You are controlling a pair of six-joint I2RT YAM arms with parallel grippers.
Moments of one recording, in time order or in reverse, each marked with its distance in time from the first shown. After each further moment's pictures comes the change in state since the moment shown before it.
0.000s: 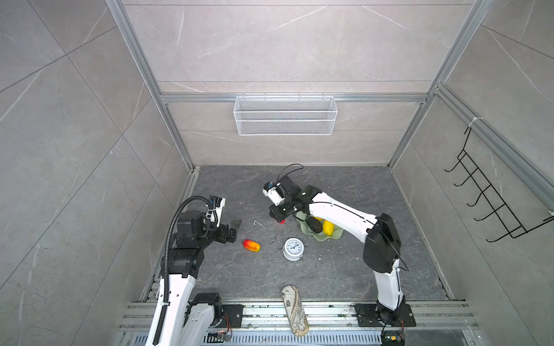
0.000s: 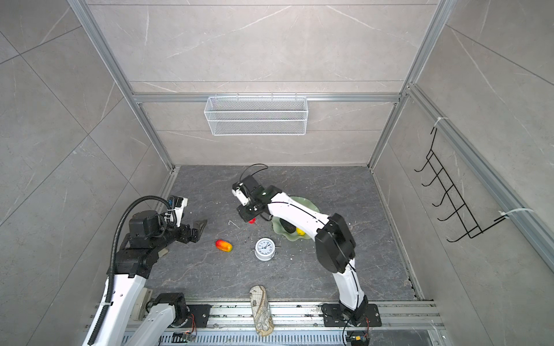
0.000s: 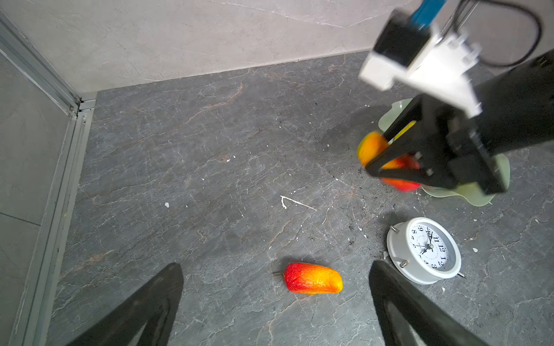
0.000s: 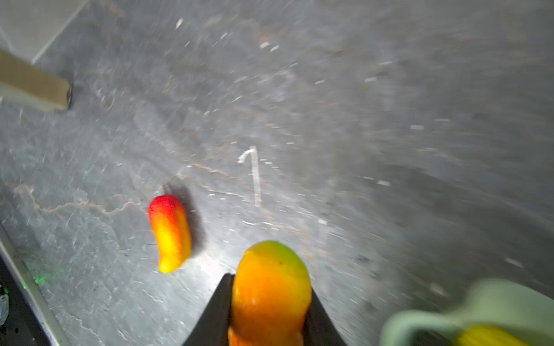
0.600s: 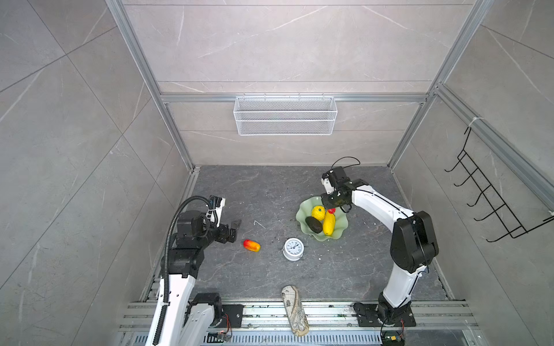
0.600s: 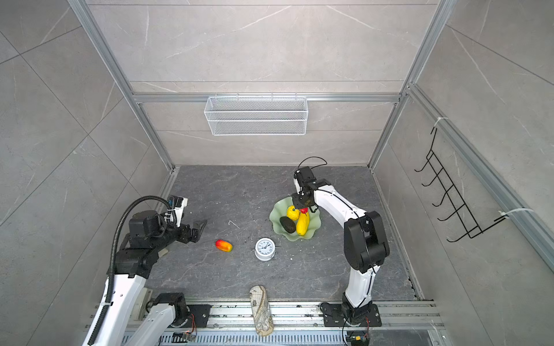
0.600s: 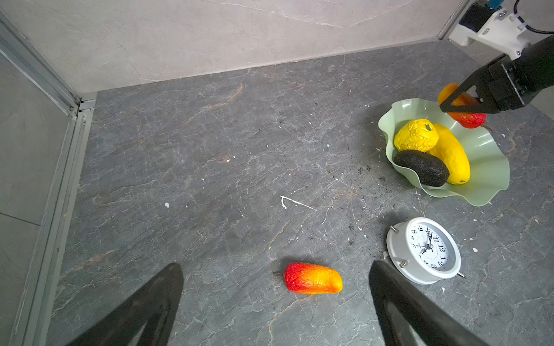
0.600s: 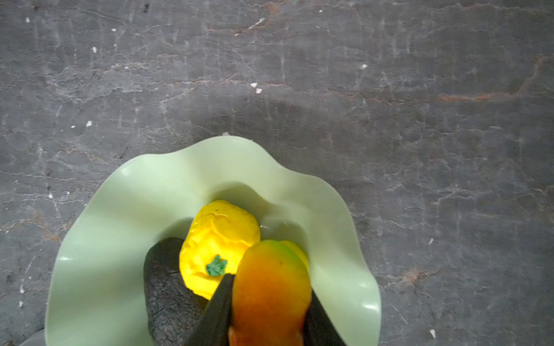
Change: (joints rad) left arm 0.000 0.001 0.000 0.000 0.000 0.000; right arm -0.396 -0.127 -0.287 0.018 0.125 -0.018
